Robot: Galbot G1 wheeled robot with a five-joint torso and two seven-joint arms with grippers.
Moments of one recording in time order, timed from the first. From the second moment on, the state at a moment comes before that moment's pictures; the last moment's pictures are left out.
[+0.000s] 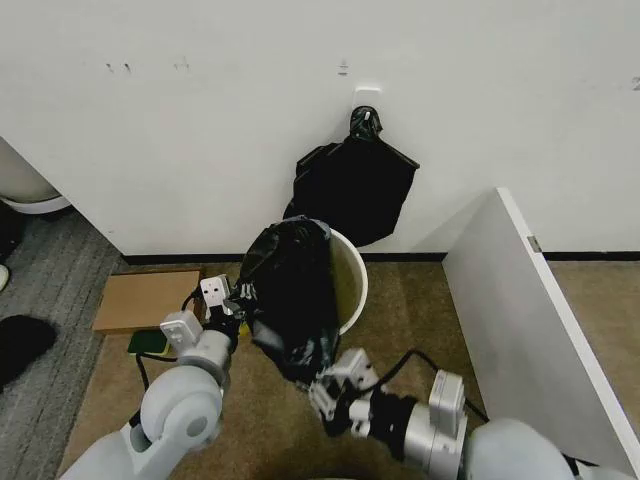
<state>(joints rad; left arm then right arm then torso) 1.06 -0.92 -0.15 -2.23 -1.08 0.18 -0.70 -0.98 0.65 -0.29 2.47 0.70 -0.37 0.08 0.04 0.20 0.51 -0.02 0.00</state>
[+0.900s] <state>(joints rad) 1.05 -0.89 -0.20 -2.32 -1.37 0.25 -0.79 -0.99 0.64 -0.33 2.23 0.25 -0.24 0.01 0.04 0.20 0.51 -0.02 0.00</state>
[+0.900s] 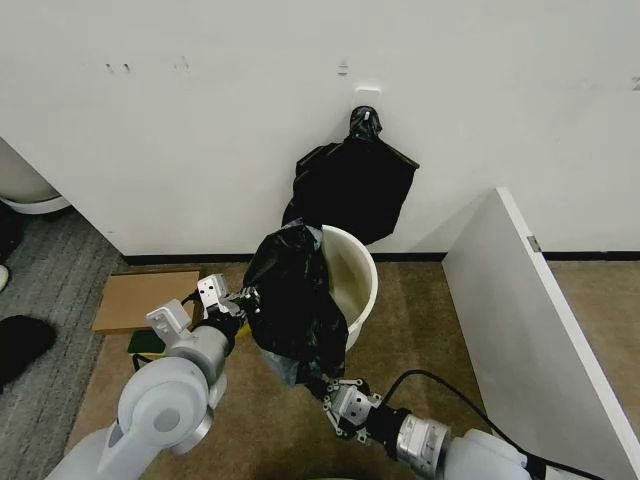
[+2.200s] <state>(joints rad) 1.06 -0.90 -0.20 -2.19 -1.09 0.15 -0.82 -1.03 0.55 -0.23 2.42 0.33 -0.22 0.01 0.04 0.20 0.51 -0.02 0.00</state>
